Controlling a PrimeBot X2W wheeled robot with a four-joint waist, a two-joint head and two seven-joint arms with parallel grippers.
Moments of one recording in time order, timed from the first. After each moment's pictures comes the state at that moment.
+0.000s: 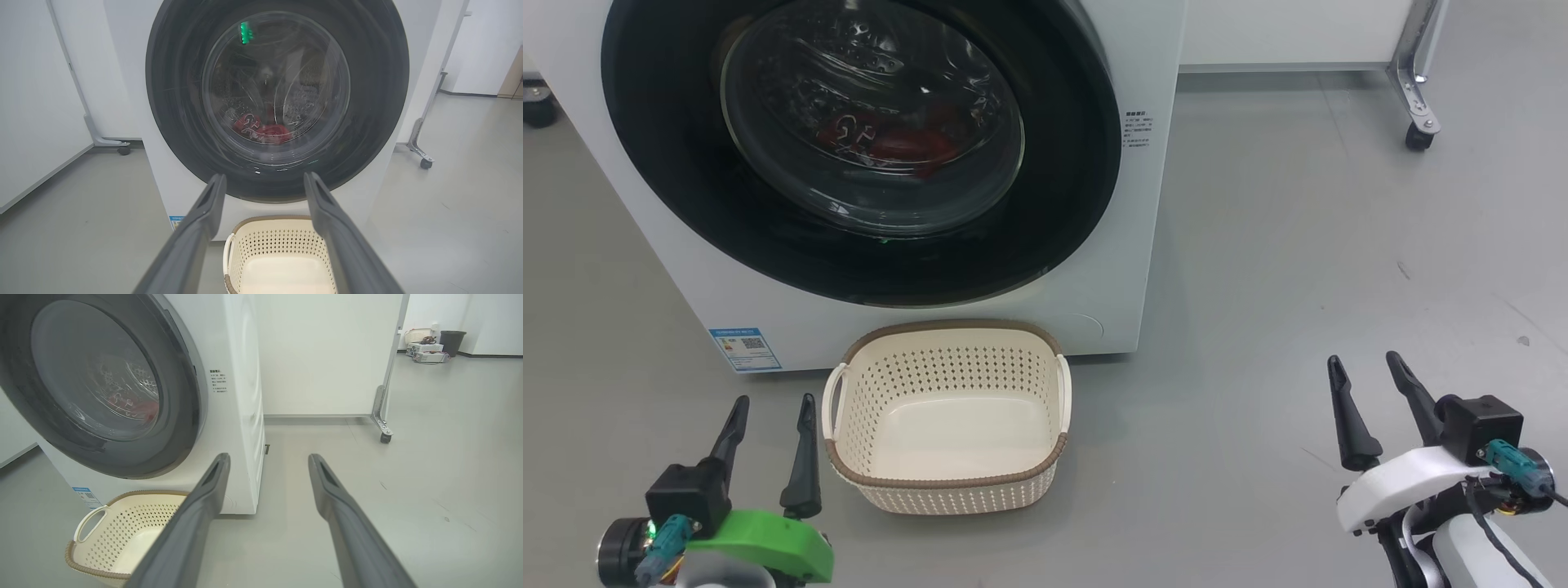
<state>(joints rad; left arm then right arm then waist) -0.06 0.17 -0.26 0.24 -0.48 0.05 -0.25 -0.10 -0.24 0.28 0.33 0.48 -0.02 -0.24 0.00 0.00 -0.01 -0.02</state>
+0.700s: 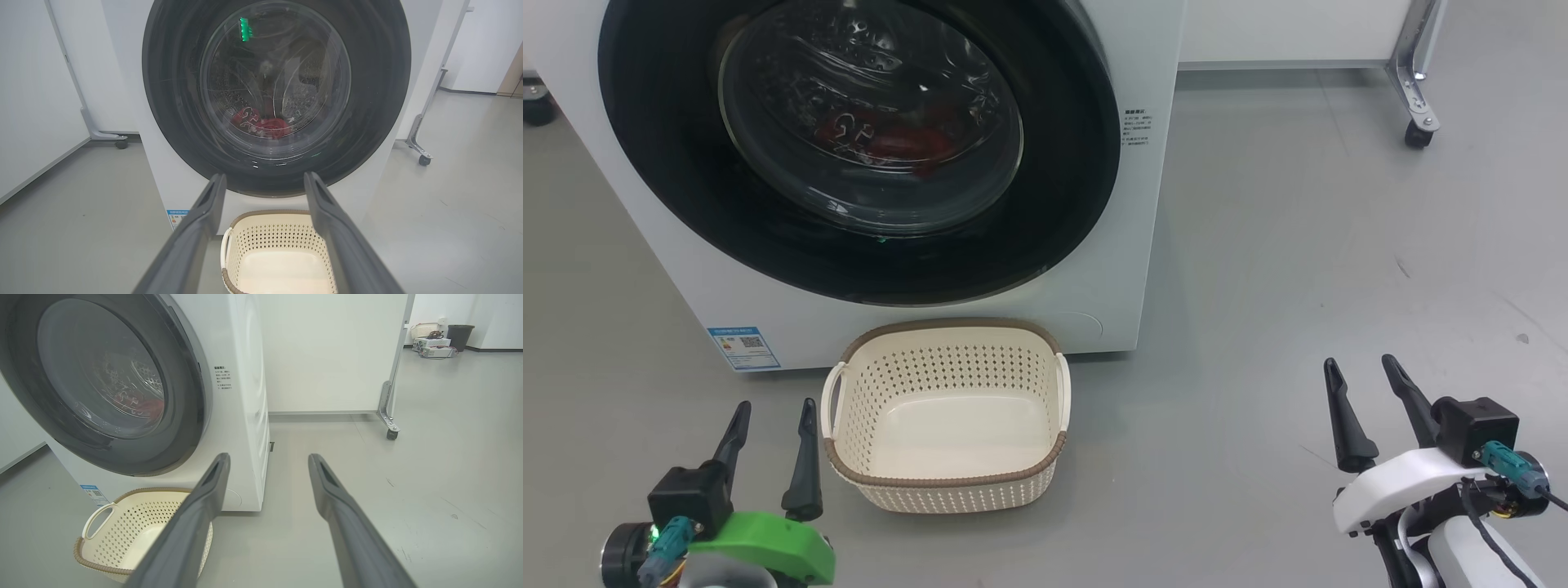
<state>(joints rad) -0.06 0.15 -0.24 0.27 -0.46 0.06 -0.25 -0.10 -0.23 0.27 0.34 0.48 -0.04 -0.24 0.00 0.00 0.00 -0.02</state>
